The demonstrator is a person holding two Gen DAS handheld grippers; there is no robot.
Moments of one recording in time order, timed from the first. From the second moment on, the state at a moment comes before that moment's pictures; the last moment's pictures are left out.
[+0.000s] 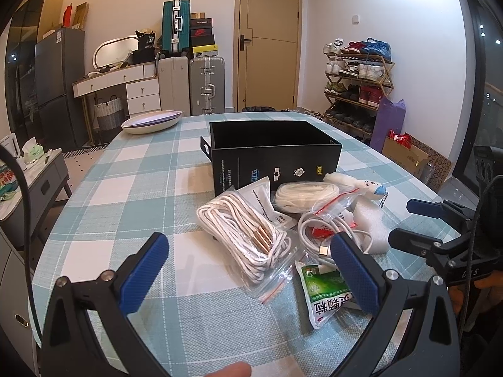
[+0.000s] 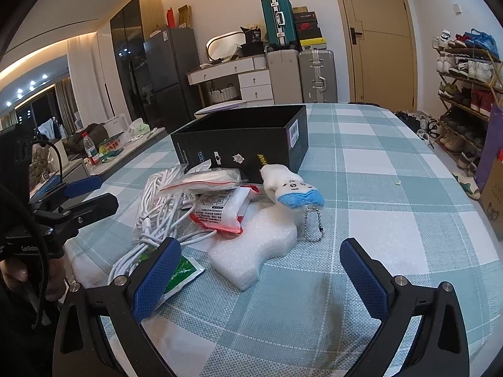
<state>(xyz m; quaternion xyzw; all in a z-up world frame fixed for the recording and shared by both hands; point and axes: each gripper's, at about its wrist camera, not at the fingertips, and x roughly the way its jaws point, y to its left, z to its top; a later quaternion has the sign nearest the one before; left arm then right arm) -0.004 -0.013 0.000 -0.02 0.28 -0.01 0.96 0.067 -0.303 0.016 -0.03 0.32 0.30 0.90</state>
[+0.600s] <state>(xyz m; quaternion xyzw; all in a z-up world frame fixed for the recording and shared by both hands) -0.002 -0.008 0.001 -0.02 0.28 -0.01 0.96 0.089 -0.284 0.009 -0.06 0.37 0.28 0.88</state>
